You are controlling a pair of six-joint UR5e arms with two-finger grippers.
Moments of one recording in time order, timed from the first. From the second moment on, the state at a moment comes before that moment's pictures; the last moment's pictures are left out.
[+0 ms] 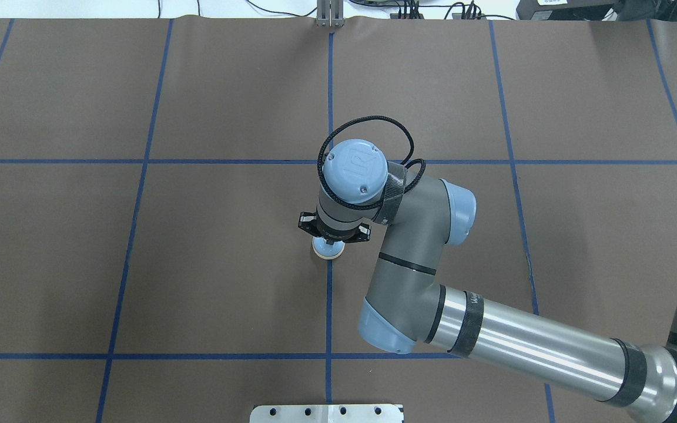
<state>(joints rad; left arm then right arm) -1.27 -1.39 -1.99 -1.71 -2.25 -0.29 0.46 -0.79 1.50 -1.45 1.89 1.45</state>
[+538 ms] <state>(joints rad) -1.27 -1.38 -1.99 -1.71 -2.25 -0.29 0.63 -1.03 1.79 -1.46 2.02 1.40</state>
